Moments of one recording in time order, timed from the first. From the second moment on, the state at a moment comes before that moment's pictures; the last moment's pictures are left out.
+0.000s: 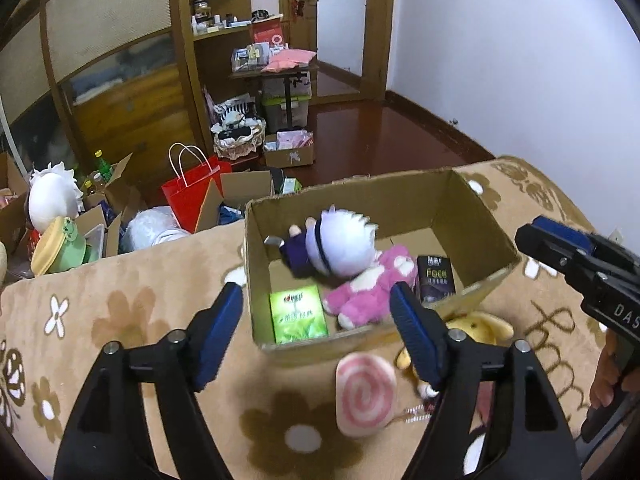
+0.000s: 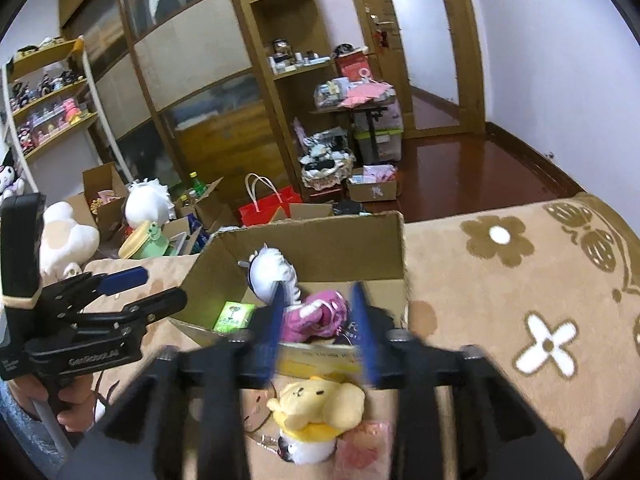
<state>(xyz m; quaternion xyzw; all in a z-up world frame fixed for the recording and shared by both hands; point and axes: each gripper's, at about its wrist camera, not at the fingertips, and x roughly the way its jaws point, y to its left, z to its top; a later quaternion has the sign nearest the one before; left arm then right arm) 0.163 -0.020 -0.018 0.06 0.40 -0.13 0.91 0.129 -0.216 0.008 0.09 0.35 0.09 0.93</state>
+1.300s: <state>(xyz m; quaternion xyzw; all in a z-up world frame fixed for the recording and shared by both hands) 0.143 -0.026 -0.093 0.07 0.51 -0.14 0.85 0.120 -0.197 -0.057 0.09 0.44 0.07 0.89</state>
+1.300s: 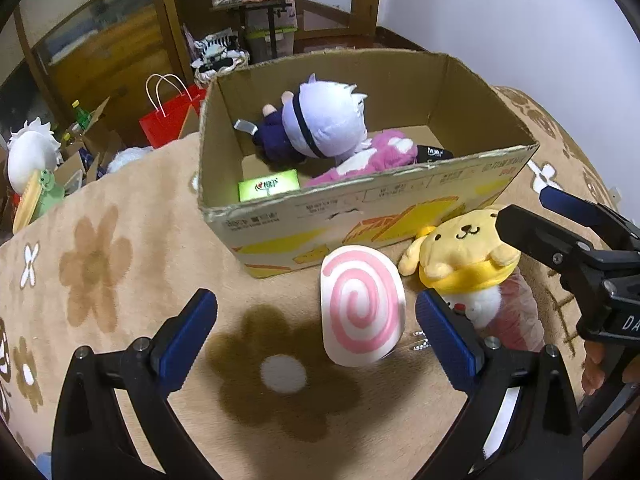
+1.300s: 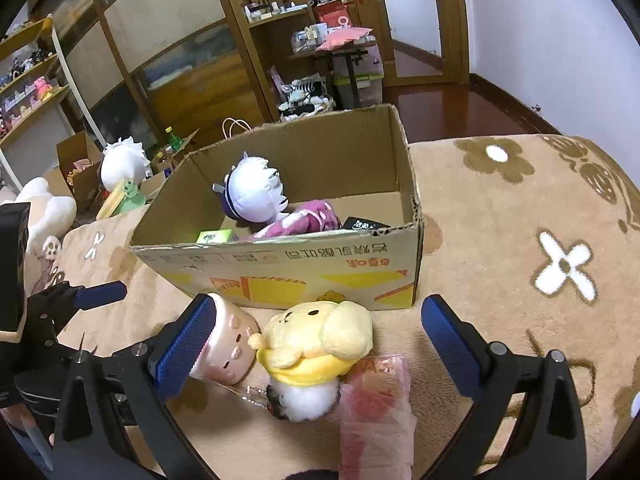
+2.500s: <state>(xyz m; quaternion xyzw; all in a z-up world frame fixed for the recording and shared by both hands) 0.161 -0.049 -0.132 0.09 0.55 -0.17 0.81 0.141 -0.198 -0.094 0.11 0.48 0.07 0.87</state>
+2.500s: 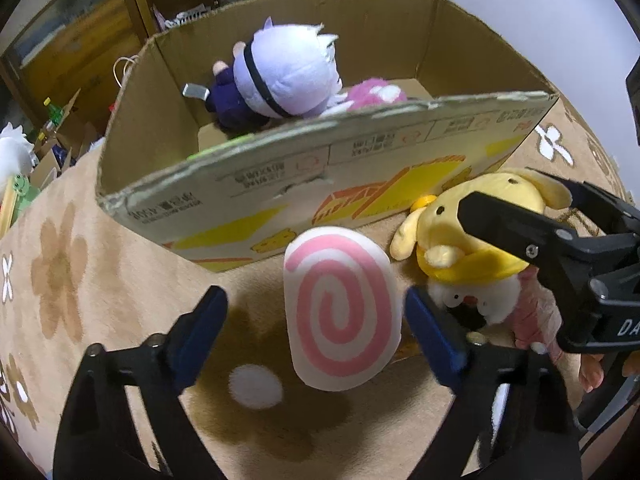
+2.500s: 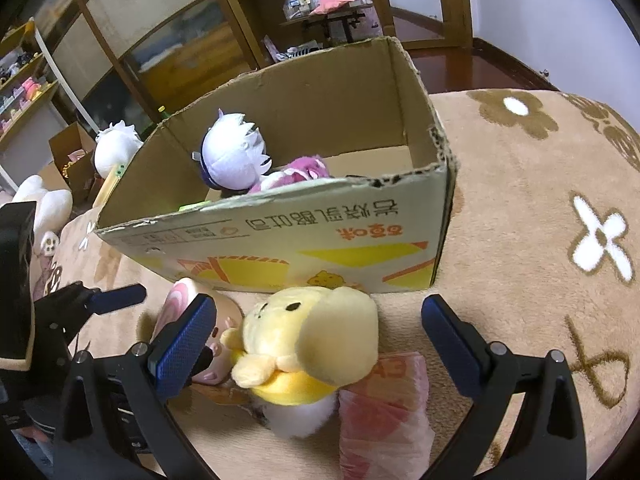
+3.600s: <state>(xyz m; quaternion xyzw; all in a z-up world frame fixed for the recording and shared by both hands) 0.104 -0.014 -0.077 0.07 0.46 -0.13 0.88 0.088 -0.195 -0.040 0.08 0.40 0.05 0.91</state>
